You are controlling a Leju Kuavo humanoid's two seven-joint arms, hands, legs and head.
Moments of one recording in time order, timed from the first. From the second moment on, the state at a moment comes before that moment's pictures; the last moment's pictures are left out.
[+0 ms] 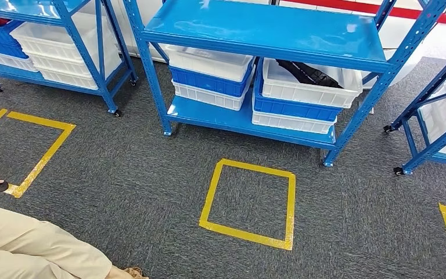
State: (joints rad) left arm -0.07 -0.19 1.25 -0.22 -0.64 0.22 -0.22; right arm -0.02 0.11 0.06 -0.17 0.41 -0.52 0.23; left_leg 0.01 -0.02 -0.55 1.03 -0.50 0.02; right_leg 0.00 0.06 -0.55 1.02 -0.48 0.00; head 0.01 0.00
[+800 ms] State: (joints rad) left arm -0.07 -0.18 1.25 -0.22 -0.64 0.22 -0.24; right arm -0.02 0.11 0.06 -0.17 0.41 -0.52 0.22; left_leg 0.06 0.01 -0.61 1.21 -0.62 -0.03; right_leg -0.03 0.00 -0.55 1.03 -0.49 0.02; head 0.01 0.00
